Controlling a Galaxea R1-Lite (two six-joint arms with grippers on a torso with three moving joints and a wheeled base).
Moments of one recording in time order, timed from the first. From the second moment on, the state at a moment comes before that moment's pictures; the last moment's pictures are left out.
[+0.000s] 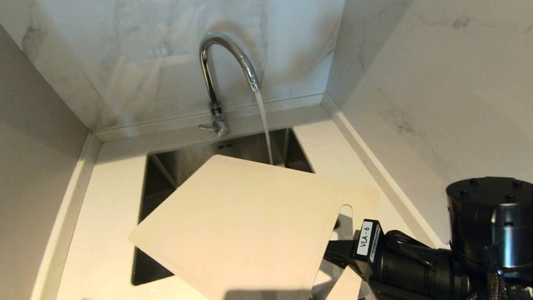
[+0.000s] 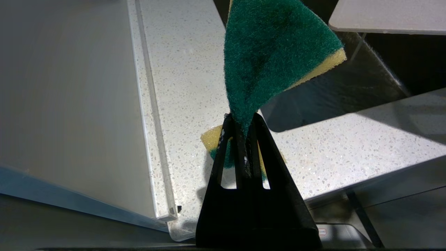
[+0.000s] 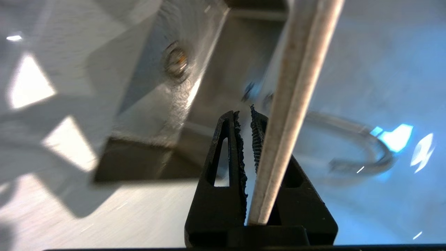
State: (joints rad) left arm 0.00 0.00 0.00 -0.01 0.01 -0.02; right arm 0.60 1.32 -0.56 -0.38 0.31 -1.99
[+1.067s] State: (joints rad) left arm 0.00 0.00 0.00 -0.01 0.01 -0.02; right arm 0.43 1.50 -1.04 0.24 0.39 -2.39
